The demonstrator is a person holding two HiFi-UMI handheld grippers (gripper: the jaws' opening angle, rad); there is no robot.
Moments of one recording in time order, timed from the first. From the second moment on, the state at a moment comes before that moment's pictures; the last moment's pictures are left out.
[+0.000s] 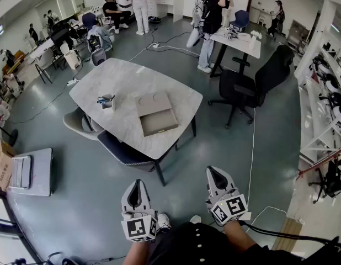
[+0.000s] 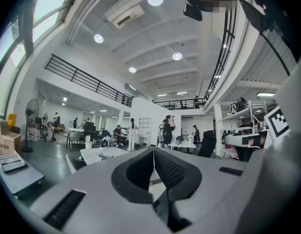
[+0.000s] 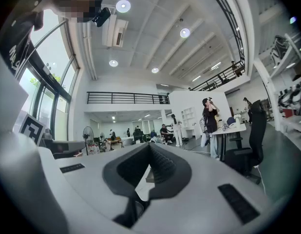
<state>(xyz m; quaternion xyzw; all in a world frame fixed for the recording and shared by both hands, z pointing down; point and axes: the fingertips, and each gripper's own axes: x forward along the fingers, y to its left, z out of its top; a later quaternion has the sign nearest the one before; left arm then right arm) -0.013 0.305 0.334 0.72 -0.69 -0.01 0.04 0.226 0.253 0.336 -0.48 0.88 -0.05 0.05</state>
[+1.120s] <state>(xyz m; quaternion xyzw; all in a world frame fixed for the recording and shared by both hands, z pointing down) -0.057 0.286 0.339 0.75 -0.66 -0.02 0.04 0.173 0.244 0.339 -0.50 0.87 -0.03 0.03</state>
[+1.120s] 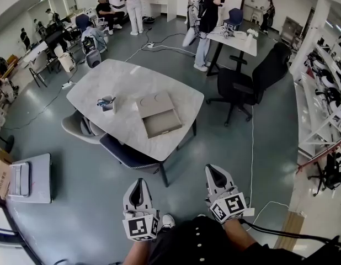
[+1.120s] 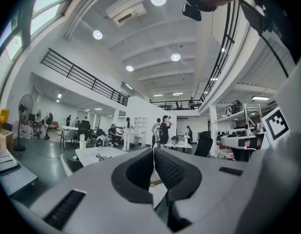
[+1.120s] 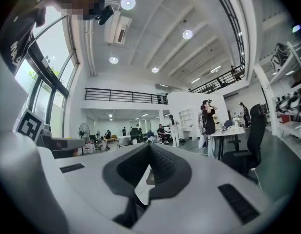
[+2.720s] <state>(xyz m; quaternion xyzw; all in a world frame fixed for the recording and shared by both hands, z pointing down) -0.083 0.004 0.338 0.72 -0.69 0.00 0.04 0.122 -0.052 0.359 -0.43 0.90 -0.08 0.03</state>
